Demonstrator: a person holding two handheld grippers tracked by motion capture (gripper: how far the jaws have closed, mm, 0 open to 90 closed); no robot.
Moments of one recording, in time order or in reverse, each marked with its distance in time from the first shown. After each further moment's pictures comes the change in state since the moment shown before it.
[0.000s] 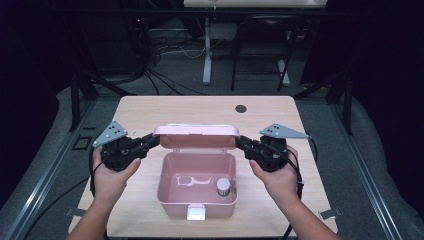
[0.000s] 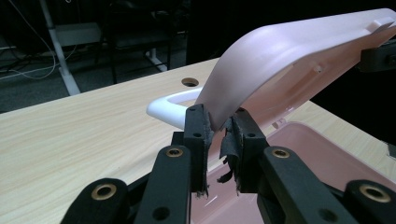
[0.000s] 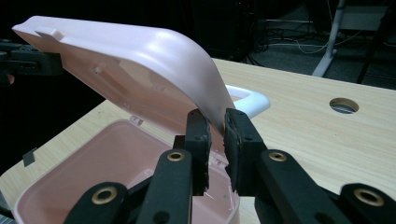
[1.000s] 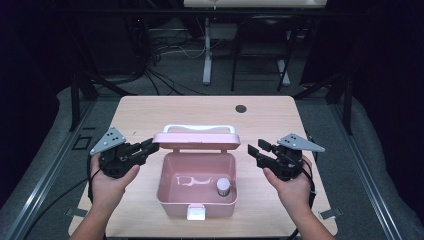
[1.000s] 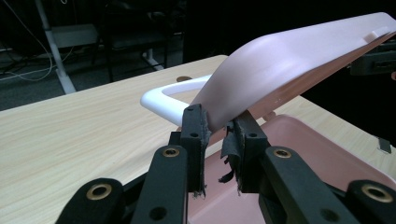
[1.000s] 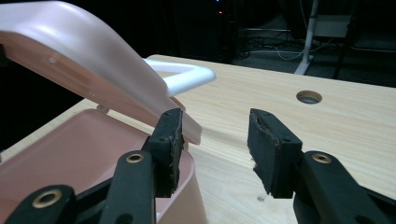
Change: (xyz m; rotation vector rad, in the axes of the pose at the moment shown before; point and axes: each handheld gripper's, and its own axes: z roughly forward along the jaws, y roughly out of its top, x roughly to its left) left arm -0.009 -0.008 -0.010 -0.002 -0.012 0.006; right arm -0.030 -0.031 -0.017 -0.049 -0.062 0.003
